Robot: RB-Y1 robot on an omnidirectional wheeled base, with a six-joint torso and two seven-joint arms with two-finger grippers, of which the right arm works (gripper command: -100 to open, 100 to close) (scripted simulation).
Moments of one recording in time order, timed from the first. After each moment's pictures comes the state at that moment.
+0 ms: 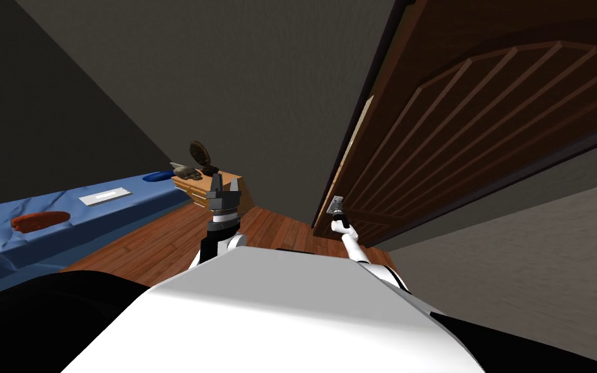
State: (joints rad) arm -0.29 -0.22 -0.08 -0.88 -0.25 -0.34 -0.26
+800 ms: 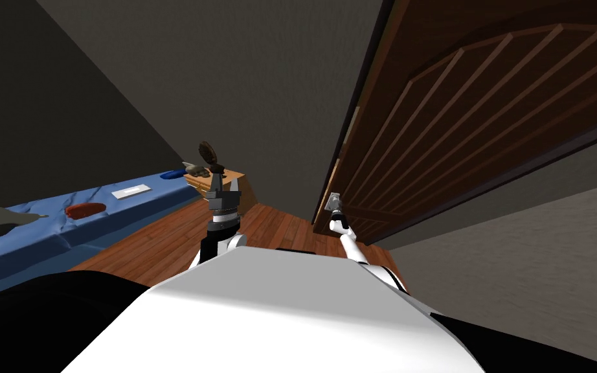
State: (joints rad) arm -0.28 -0.20 -0.06 -0.90 -0.38 -0.37 -0.45
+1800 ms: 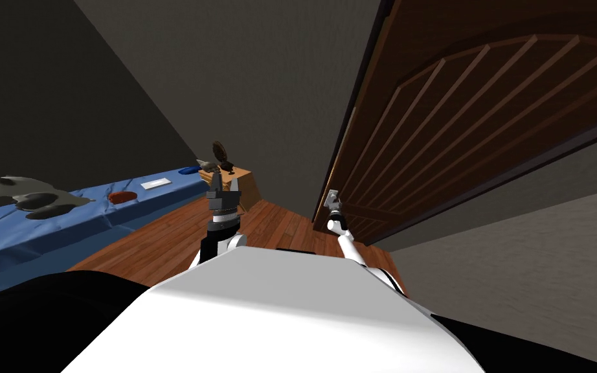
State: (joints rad) arm -0.25 -0.17 -0.03 -0.96 -0.54 -0.38 -0.68
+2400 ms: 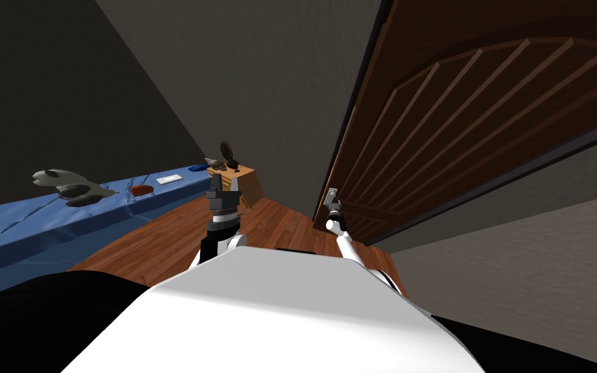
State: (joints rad) arm -0.23 -0.15 -0.02 -0.99 -0.65 -0.40 -0.83
